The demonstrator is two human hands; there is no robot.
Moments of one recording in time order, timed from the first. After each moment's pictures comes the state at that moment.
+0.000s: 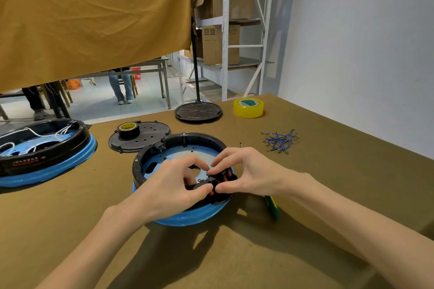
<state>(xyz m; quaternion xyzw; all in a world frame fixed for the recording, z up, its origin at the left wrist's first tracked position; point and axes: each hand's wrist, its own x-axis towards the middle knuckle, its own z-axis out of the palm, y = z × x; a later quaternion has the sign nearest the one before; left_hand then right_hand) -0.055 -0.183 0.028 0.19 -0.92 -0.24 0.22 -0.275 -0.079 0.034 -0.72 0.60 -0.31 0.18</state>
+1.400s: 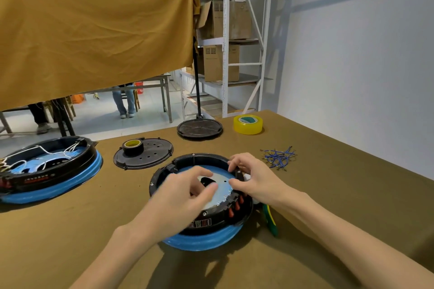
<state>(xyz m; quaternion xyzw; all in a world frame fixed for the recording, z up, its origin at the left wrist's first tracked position) -0.056 -0.163 0.045 0.23 -0.90 -0.26 0.26 -0.288 -0.079 0.031 -0.62 0.67 -0.39 0.12</state>
